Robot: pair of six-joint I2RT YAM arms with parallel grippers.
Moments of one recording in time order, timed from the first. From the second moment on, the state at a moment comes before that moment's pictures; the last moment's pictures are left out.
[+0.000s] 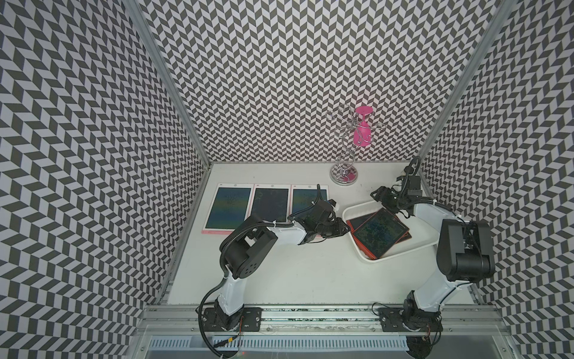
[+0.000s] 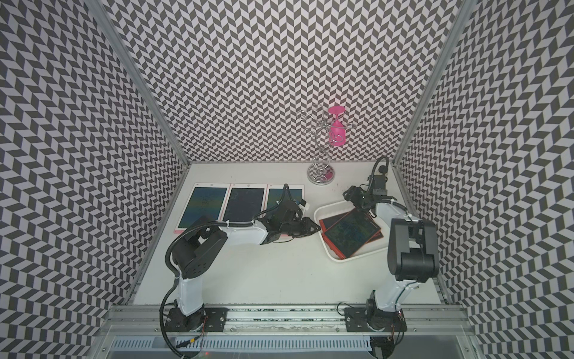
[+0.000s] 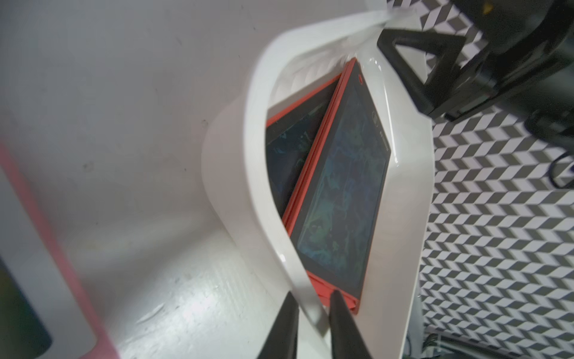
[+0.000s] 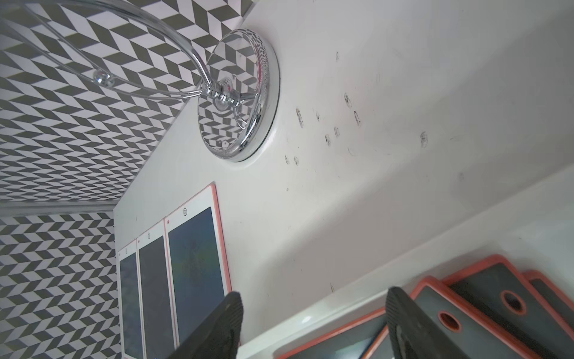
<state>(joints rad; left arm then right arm) -0.86 1.95 1.13 0.20 0.40 -0.89 -0.09 1.69 1.06 -0.21 -0.39 0.54</state>
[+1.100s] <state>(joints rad) -0.80 2.16 1.60 -0.07 0.12 -0.28 -0.19 1.31 0.77 -0.33 -0.40 0.44</state>
